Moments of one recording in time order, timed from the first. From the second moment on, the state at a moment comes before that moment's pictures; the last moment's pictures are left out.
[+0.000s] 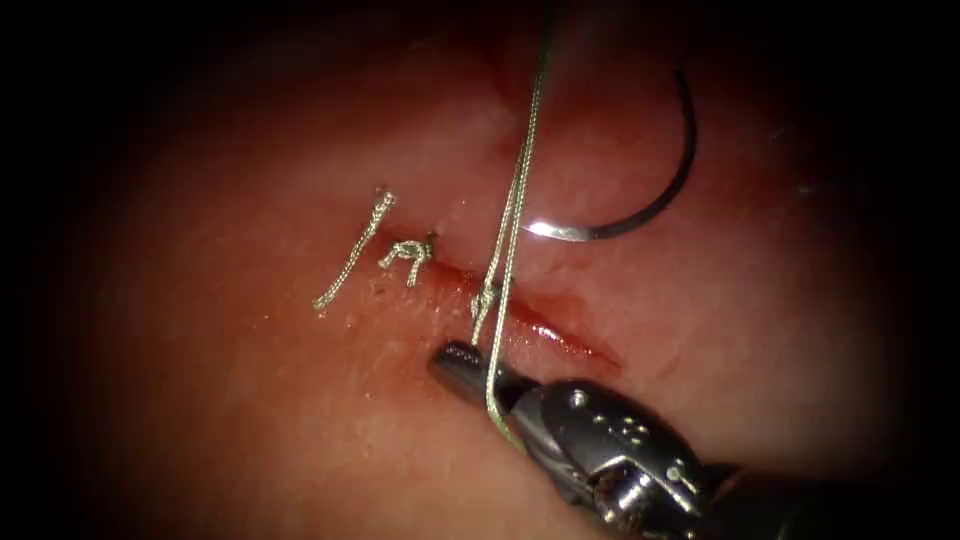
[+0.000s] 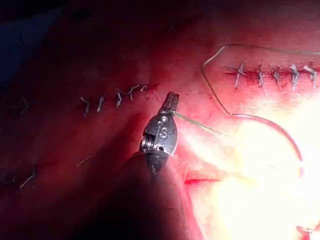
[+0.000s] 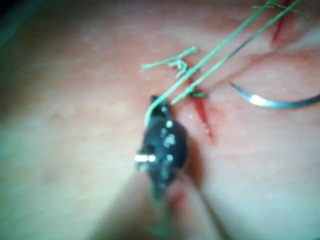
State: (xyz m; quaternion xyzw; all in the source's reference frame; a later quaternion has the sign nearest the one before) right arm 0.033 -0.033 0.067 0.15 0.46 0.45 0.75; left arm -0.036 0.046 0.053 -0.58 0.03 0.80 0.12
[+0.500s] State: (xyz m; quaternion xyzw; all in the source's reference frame) right arm 0.033 -0.035 0.067 0.17 0.45 0.43 0.76; left arm -0.036 0.046 0.054 -0.58 0.03 0.80 0.11
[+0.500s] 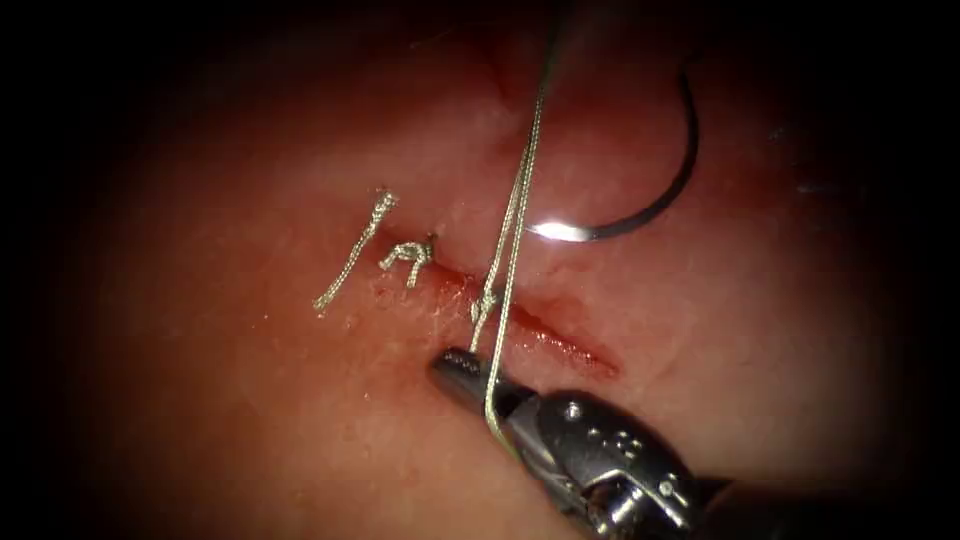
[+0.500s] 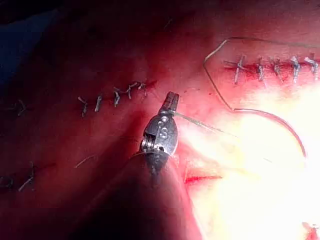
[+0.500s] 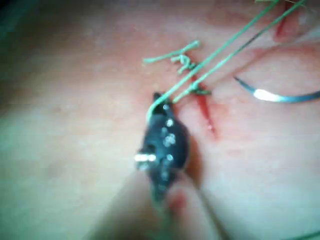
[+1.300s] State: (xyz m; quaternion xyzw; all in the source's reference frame) right arm 0.029 -0.033 0.056 0.12 0.51 0.29 0.80; left arm -0.025 0.040 0.035 -0.66 0.01 0.75 0.11
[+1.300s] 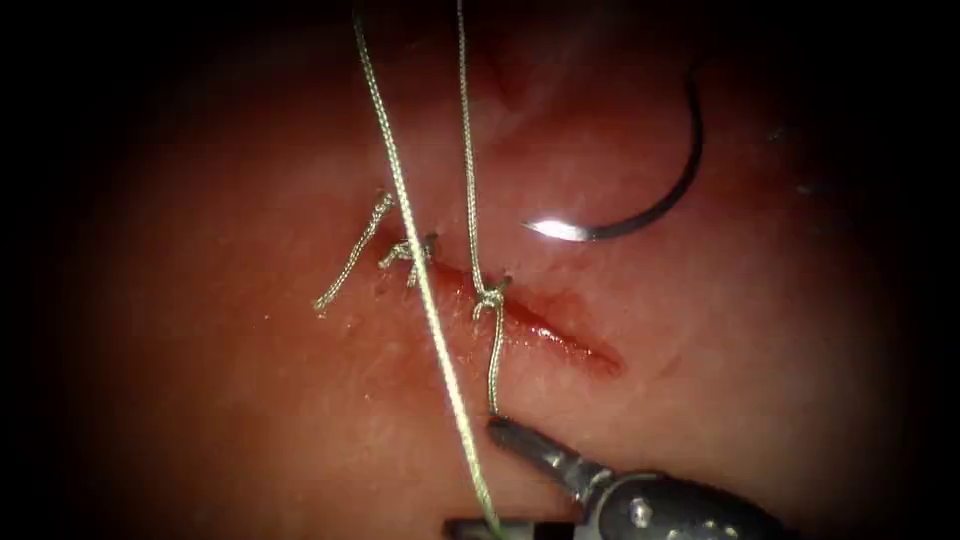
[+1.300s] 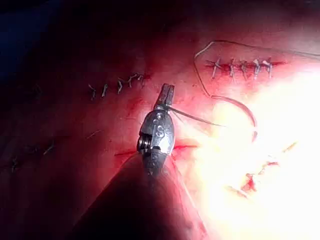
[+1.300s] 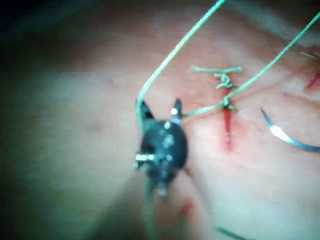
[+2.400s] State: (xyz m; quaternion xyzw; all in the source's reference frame) right arm 0.031 -0.022 0.066 0.10 0.44 0.40 0.80; left arm -0.025 0.031 0.022 -0.68 0.00 0.73 0.08
